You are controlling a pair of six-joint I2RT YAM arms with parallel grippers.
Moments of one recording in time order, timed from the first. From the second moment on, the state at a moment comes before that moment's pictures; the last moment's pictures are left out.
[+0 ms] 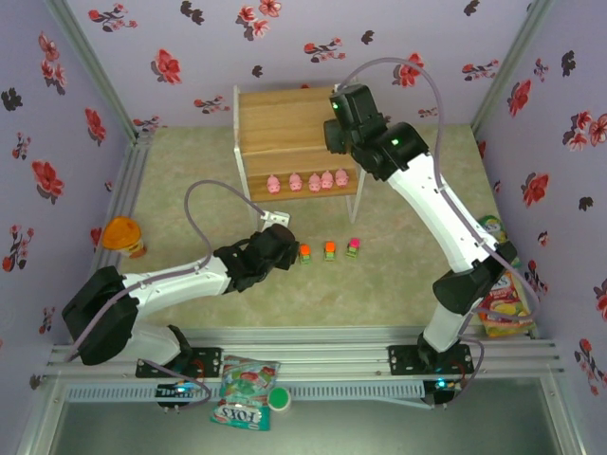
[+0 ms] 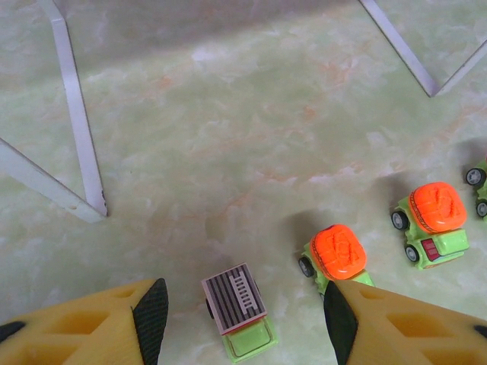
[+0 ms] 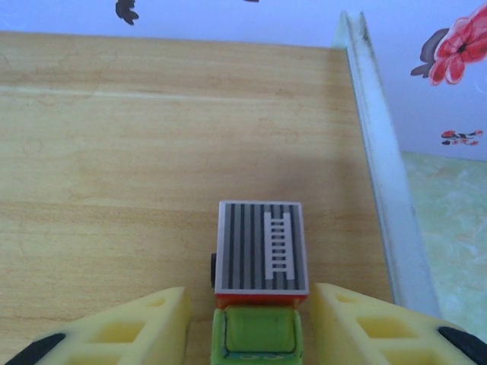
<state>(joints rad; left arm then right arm) -0.98 1.38 0.79 -0.21 -0.47 -0.49 0.66 1.73 2.08 -0.98 0.39 0.26</state>
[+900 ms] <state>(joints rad) -0.97 1.38 0.79 -0.21 -0.45 -0.49 0.86 1.39 1.75 -0.97 0.53 0.31</state>
